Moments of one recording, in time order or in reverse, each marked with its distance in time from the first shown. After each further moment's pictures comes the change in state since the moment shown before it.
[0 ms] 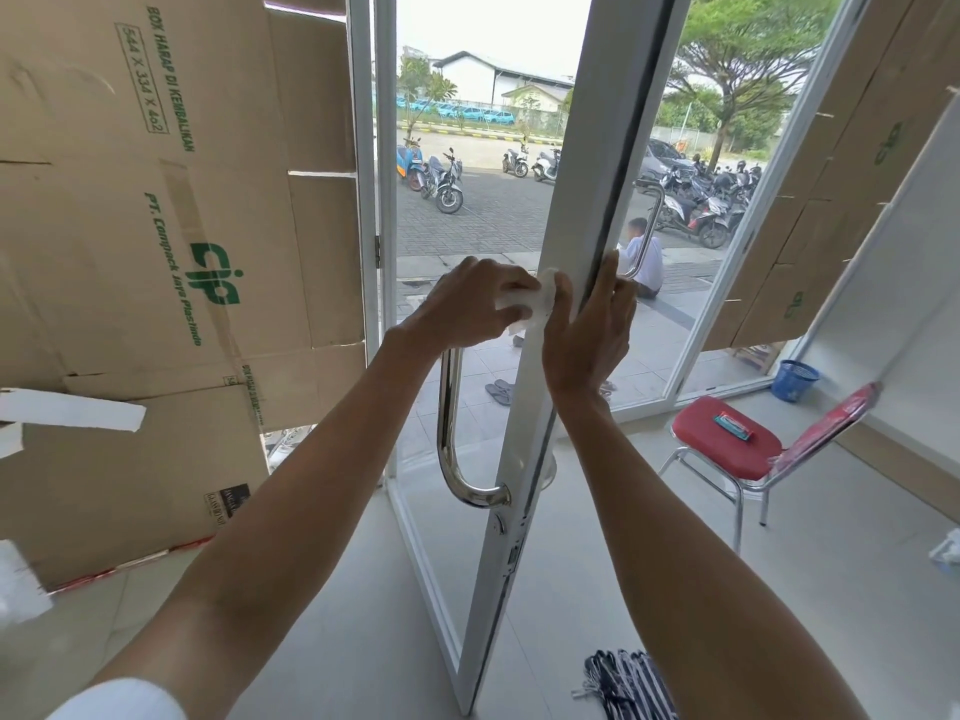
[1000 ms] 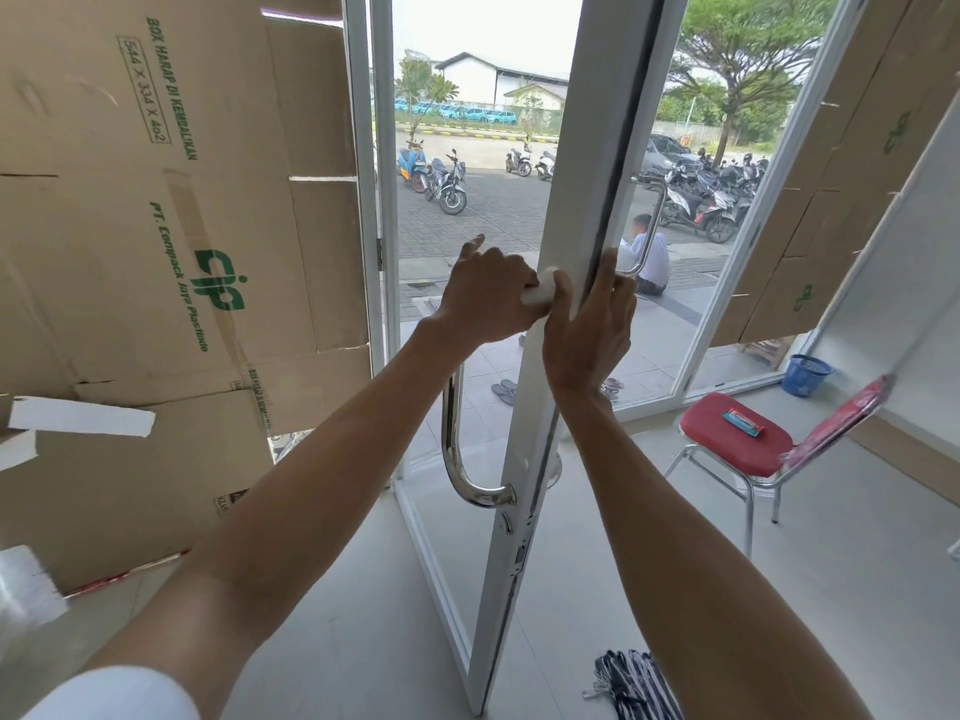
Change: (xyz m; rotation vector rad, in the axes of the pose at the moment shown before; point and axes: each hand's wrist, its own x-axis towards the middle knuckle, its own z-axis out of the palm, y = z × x) left_hand 0.020 0.026 0.016 0.533 0.068 0.010; right_hand 0.003 0.003 -0.003 -0.009 -0.050 0.026
